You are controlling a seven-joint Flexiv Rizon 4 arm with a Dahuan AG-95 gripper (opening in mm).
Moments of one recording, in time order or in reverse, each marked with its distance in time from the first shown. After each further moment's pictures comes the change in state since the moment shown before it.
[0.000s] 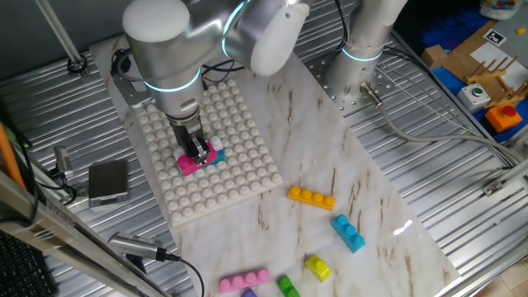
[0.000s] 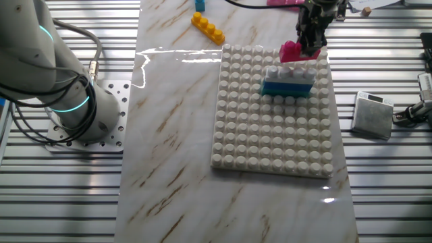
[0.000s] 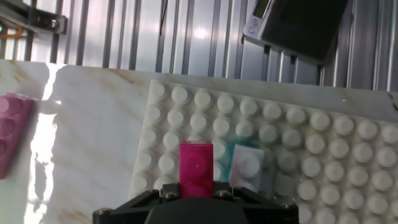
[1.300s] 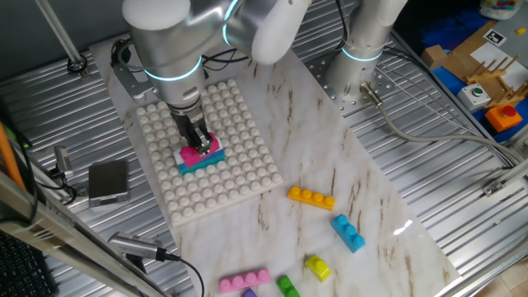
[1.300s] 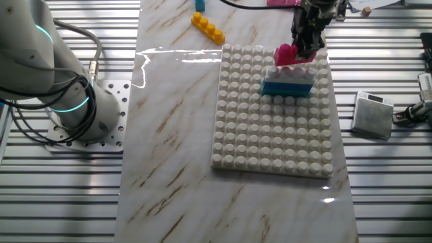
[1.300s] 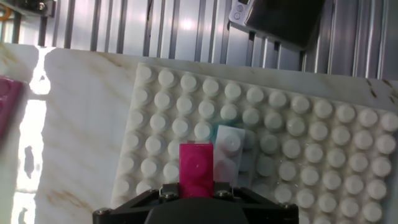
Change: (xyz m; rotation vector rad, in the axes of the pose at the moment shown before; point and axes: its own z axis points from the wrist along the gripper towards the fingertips) arm 0.013 -0.010 -0.012 -0.011 0.014 -0.066
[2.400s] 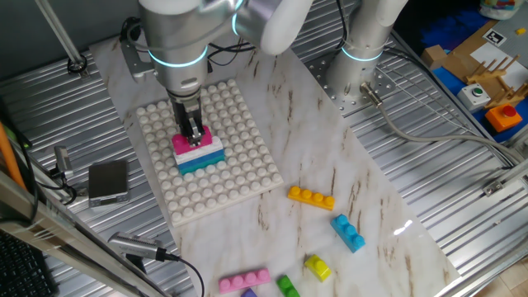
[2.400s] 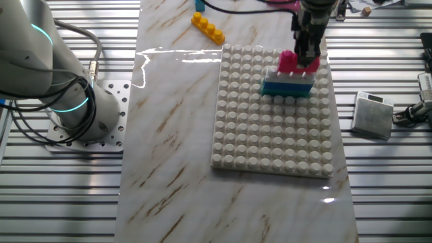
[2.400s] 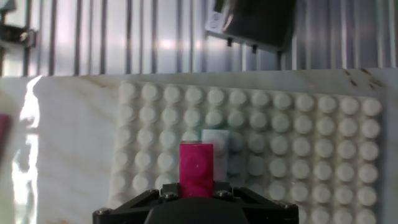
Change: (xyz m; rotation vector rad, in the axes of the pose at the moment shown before) arm -0.001 -0.036 -0.004 0.049 -0.087 0.249
